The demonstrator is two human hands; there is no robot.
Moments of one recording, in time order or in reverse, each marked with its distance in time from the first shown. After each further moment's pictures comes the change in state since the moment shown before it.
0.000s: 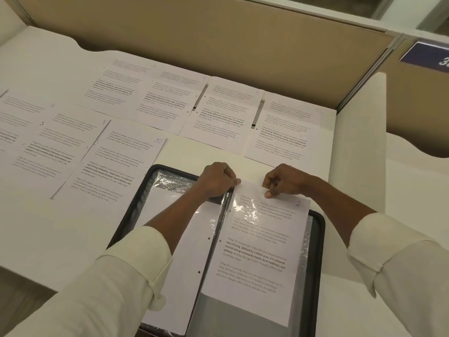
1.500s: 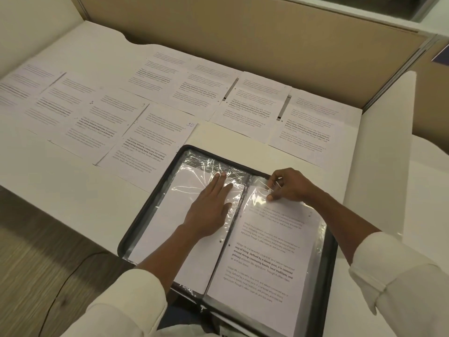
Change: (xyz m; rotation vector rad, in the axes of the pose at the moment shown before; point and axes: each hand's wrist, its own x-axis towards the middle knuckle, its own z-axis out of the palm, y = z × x) left_hand -0.130 -0.121 0.026 0.524 0.209 0.348; right_hand -0.030 -0.029 0.080 -0.010 0.208 -0.038
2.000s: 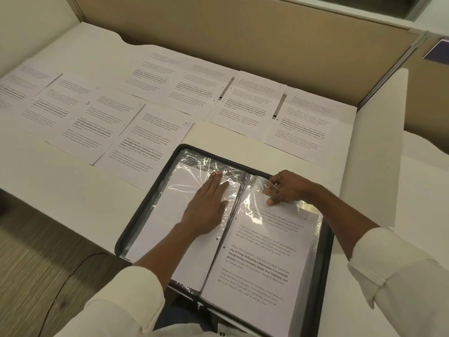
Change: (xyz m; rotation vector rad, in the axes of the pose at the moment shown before) left_hand 0.001 0.001 0.005 0.032 0.006 0.011; right_hand -0.010 -0.002 -0.007 -0.042 -0.207 0.032
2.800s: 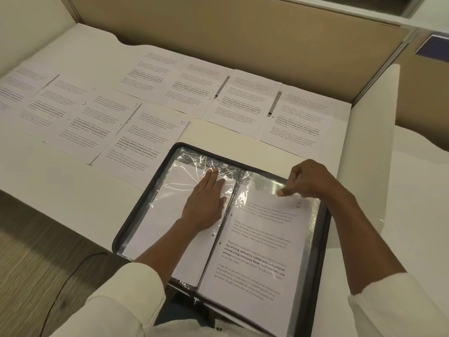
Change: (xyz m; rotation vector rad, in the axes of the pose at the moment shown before) left_hand 0.004 0.020 -0.008 0.074 -0.035 -0.068; right_hand -0.071 -0.011 -0.024 0.041 0.326 0.163
